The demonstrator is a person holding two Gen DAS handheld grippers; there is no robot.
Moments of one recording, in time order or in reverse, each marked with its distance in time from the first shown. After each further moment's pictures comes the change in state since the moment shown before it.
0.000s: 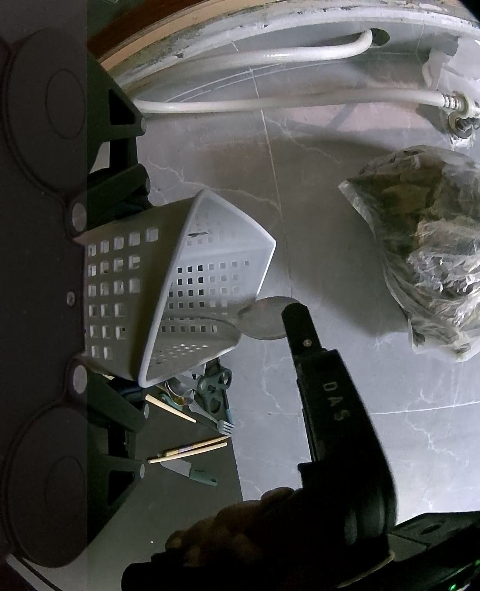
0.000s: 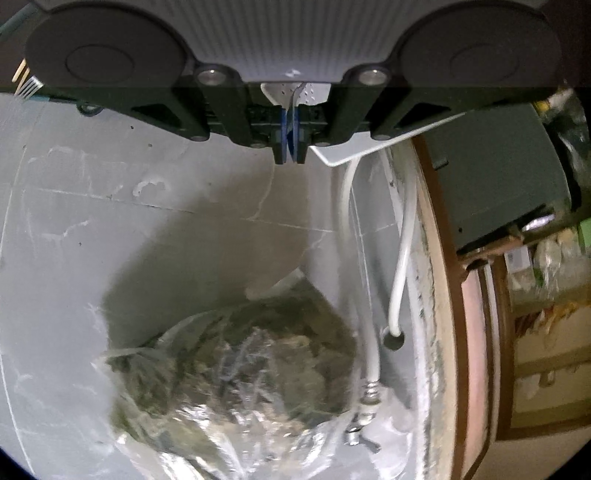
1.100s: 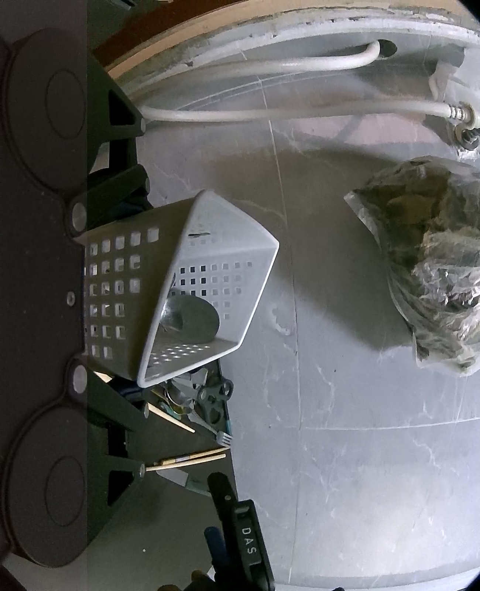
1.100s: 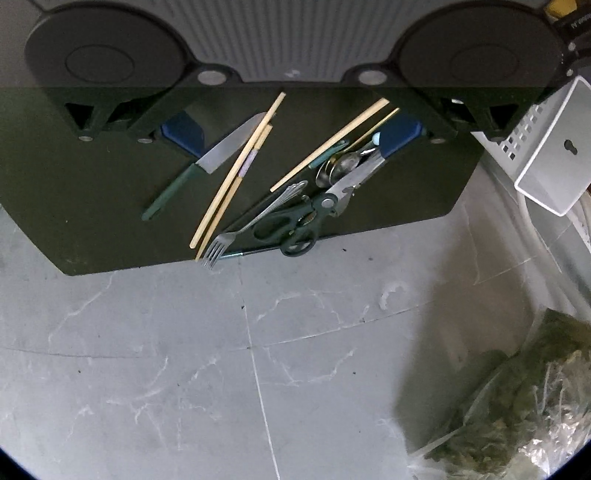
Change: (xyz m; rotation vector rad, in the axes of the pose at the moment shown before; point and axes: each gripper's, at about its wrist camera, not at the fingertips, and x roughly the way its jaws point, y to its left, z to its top) left arm 0.003 -0.006 0.004 -0.034 0.018 0.051; right arm -0.069 -0.112 -0.065 0.441 0.251 -0.480
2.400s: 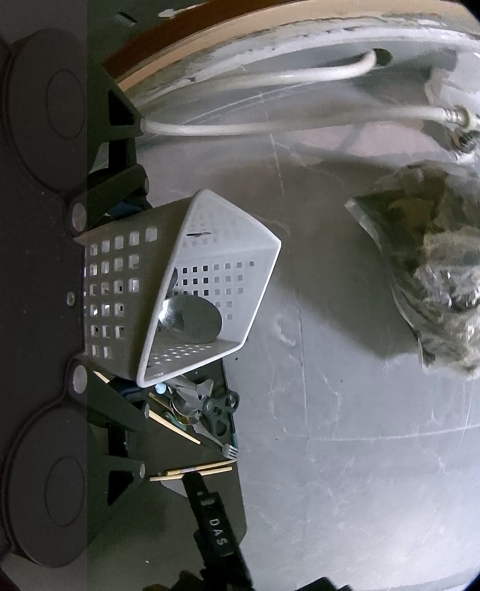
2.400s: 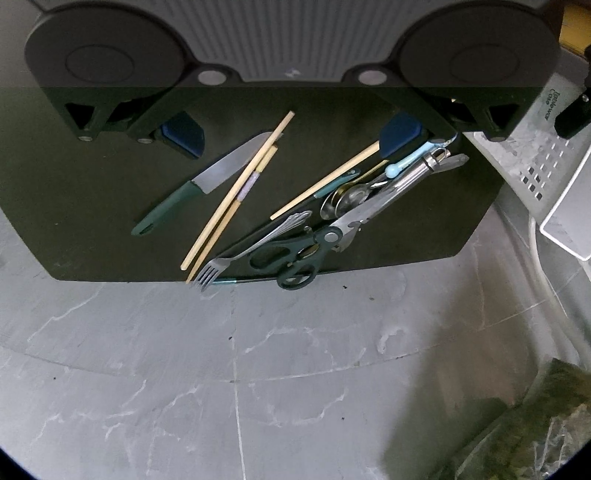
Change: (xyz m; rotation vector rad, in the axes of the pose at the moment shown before) left arm -0.002 -0.010 0.003 -0.006 0.028 0.065; right arm 0.027 0.011 0.000 -0.080 0.110 -0.011
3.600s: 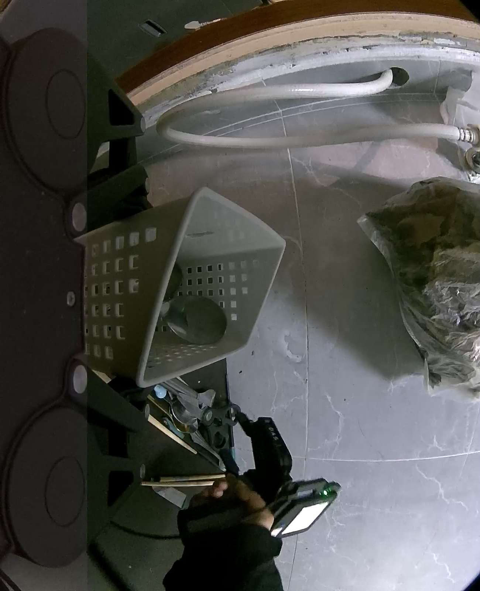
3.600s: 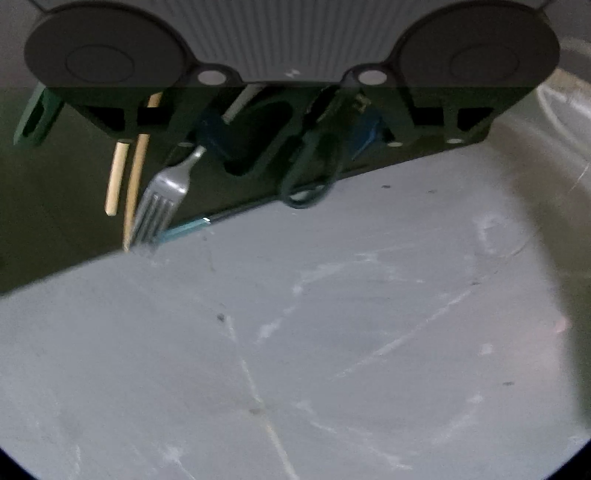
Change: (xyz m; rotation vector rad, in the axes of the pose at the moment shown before) left arm 0.002 -0.010 0.006 -0.057 0.037 0.061; right arm 0.170 -0.044 0.107 0.293 0.078 0.114
